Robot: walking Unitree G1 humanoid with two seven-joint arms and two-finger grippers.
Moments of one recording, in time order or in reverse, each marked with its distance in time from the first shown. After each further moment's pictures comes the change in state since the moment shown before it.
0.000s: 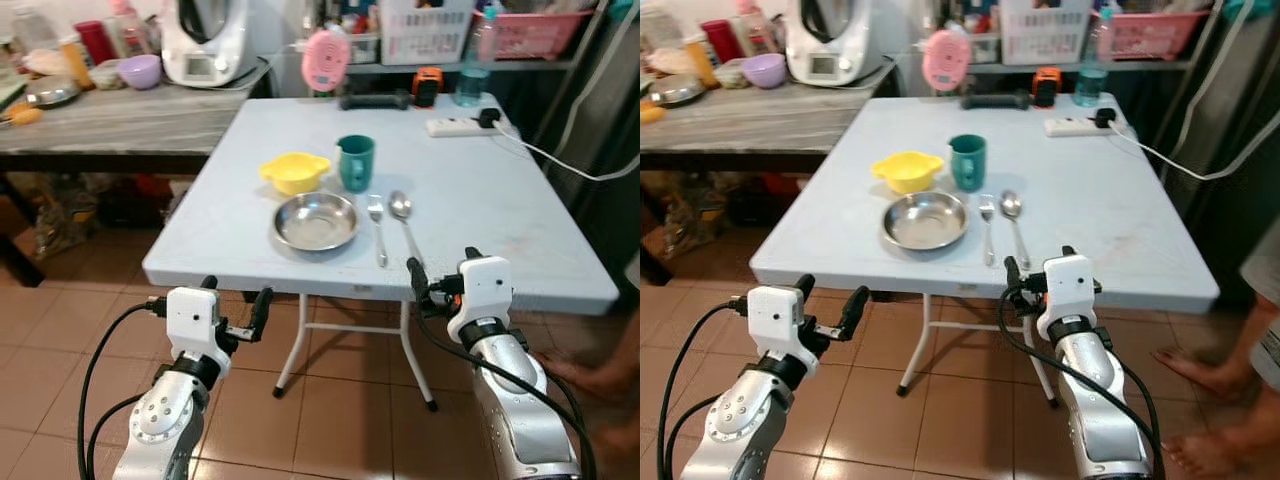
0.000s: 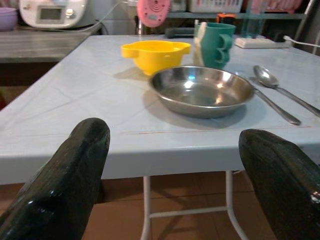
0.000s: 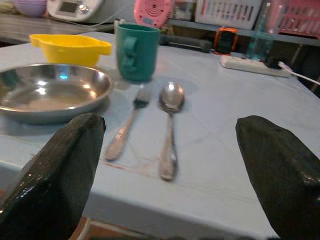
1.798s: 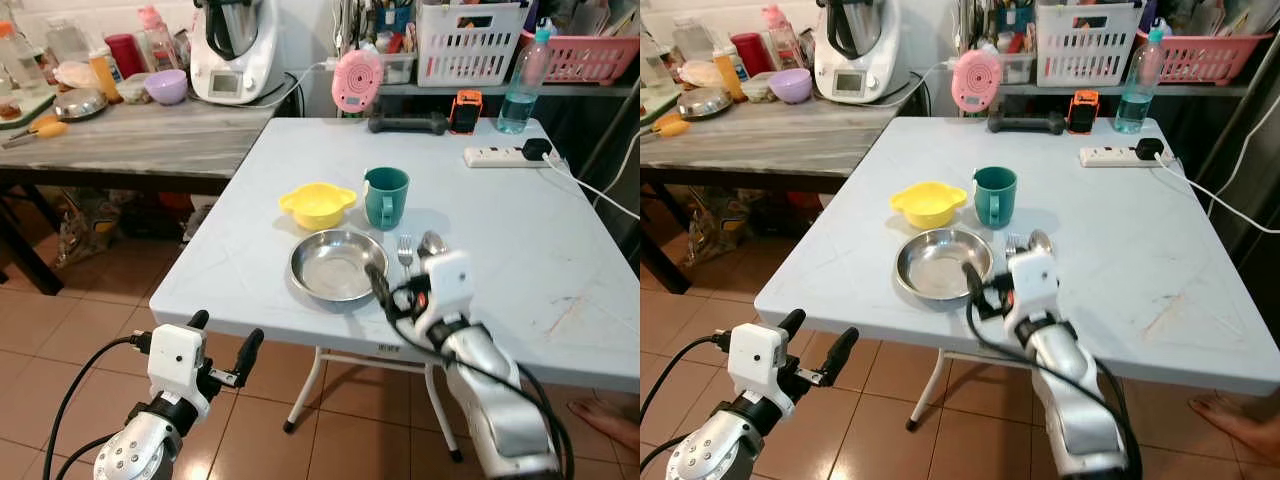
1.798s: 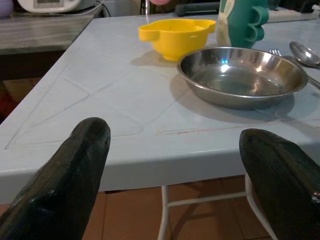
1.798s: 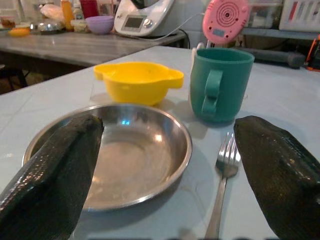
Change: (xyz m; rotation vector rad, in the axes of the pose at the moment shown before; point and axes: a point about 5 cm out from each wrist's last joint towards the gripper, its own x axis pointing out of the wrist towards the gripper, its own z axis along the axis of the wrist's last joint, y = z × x) left arm -0.040 0.010 -0.014 0.046 0.094 -0.083; right arm 0.012 0.035 0.015 0.115 0.013 0.195
